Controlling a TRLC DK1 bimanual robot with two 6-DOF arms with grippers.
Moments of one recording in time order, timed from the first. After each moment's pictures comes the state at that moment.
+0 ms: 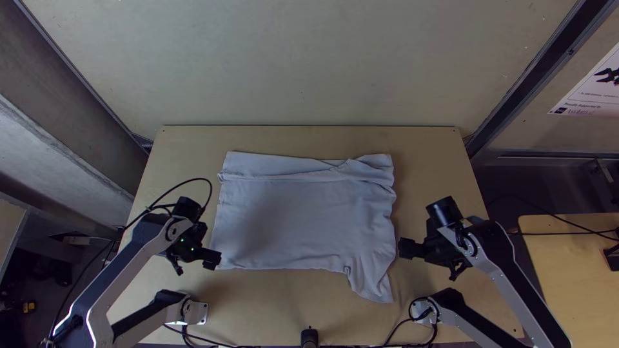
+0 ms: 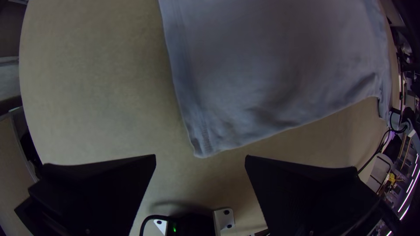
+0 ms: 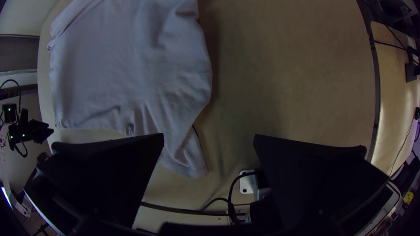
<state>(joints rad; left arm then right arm) -0.16 1.08 0.75 -1.19 0.02 0.06 0.40 0.93 0.90 -1.35 -0.12 0.54</state>
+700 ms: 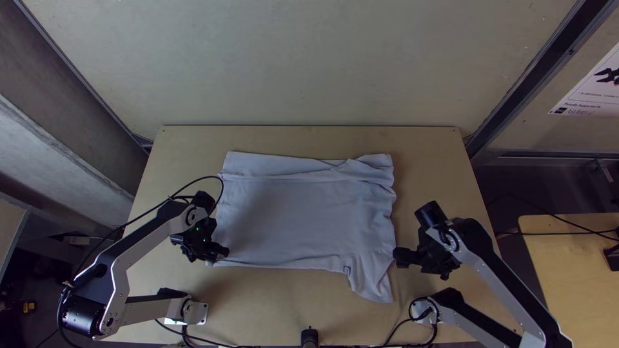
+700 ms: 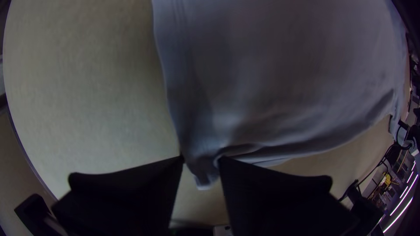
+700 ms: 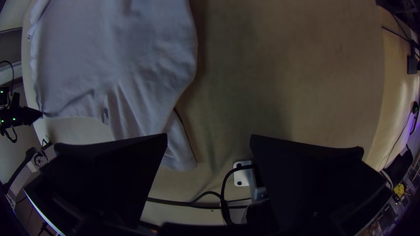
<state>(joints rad) -0.18 1.34 0.77 -1.06 0.00 0.02 0.40 1.01 0.77 -1.32 -0.16 0.51</state>
